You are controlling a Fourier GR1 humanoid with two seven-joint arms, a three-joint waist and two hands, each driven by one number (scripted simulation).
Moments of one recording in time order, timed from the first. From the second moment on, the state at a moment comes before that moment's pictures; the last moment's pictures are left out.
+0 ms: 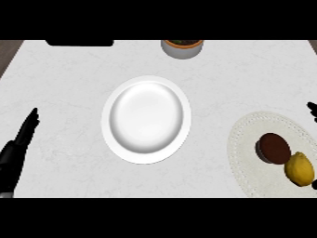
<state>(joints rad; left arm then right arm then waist) 0.08 0.45 -0.07 -1.48 -0.01 0.18 -0.13 0.00 -0.85 0.05 -1.53 -0.23 0.31 0.19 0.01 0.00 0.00</state>
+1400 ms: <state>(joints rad) 0.11 0.34 0.07 -1.52 -0.13 0.05 -0.12 -0.20 -0.55 0.03 -1.09 0.23 0.51 -0.04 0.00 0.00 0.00</state>
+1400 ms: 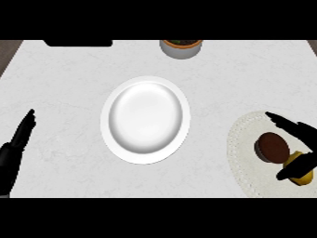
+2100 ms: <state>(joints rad) 0.09 0.30 0.12 -1.51 -0.18 0.00 -0.12 -0.20 -0.46 -0.04 -1.08 0.35 0.42 -0.14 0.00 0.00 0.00</state>
